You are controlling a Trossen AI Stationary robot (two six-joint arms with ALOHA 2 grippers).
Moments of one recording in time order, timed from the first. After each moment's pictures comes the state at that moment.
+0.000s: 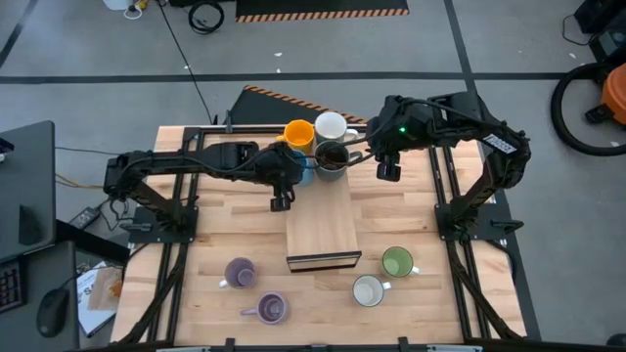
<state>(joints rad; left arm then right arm) 0.10 1.53 1.43 -0.78 -0.17 0.17 -0.04 1.62 2.26 -1.57 0.34 -0.10</state>
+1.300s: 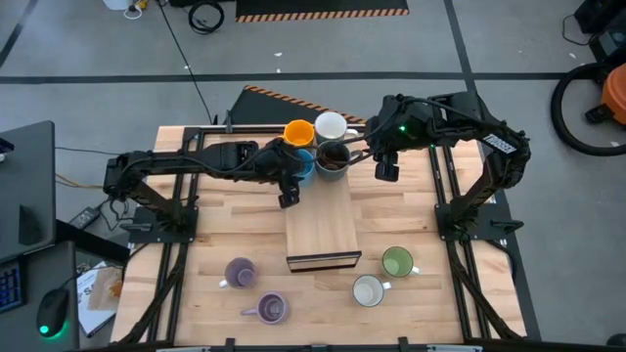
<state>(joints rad) 0.10 1.53 1.43 -0.71 -0.24 -0.01 -0.04 1.62 2.26 -1.54 0.32 -0.10</state>
